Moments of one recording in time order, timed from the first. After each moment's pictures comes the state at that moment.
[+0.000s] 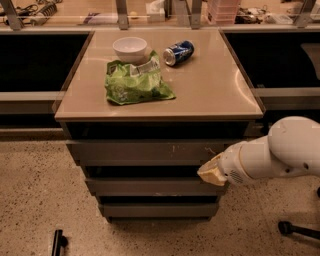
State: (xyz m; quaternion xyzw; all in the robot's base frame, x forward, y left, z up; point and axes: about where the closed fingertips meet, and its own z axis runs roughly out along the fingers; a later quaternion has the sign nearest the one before) arm 0.453 -0.127 0.719 -0.44 0.84 0.16 0.27
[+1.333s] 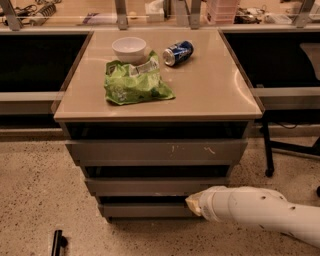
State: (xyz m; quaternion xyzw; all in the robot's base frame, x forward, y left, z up) arm 0.448 -0.107 0.558 -0.29 0.90 0.15 0.29
